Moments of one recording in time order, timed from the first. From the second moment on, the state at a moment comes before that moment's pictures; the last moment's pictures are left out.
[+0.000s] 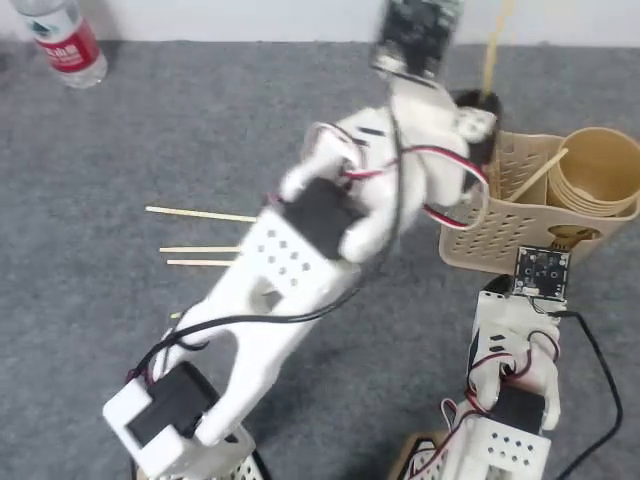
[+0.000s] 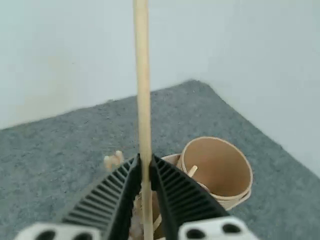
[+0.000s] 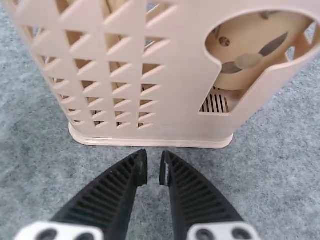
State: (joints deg) left arm 41.1 -2.0 -17.1 50.3 25.7; right arm 14.8 -100.4 93.9 50.0 8.8
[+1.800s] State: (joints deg) left arm 7.0 -39.4 17.5 58.1 3.6; right arm 19.2 -100.5 72.4 63.6 12.7
